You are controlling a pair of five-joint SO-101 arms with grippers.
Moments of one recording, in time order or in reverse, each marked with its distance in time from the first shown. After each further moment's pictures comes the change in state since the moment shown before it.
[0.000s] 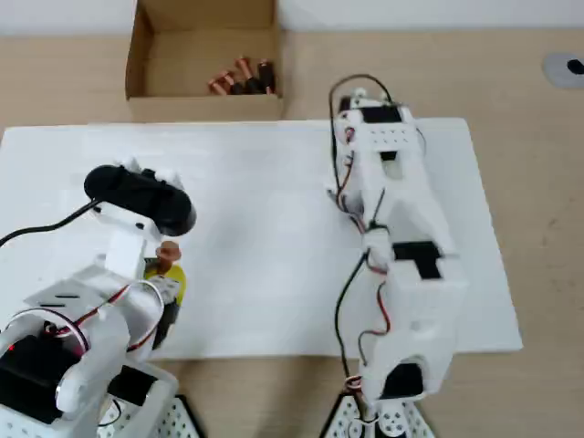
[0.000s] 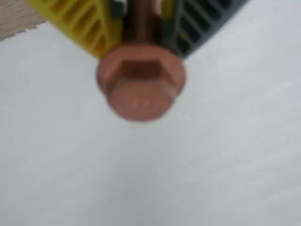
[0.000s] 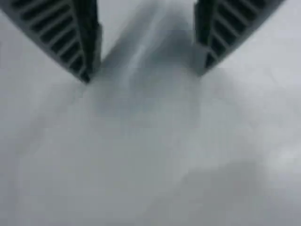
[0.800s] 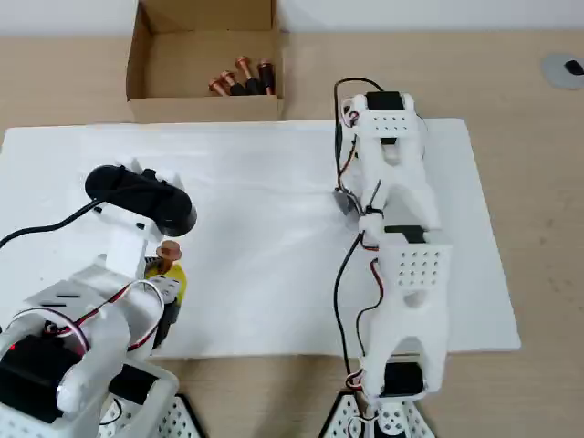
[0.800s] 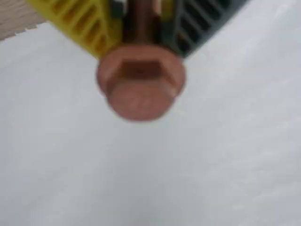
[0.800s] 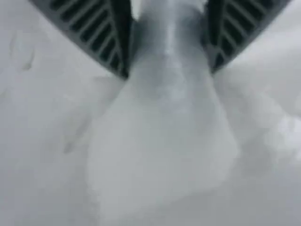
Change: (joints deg) left arm 0.0 -0.2 0.0 0.0 0.0; right arm 1.0 12.7 -23.6 19.5 3.3
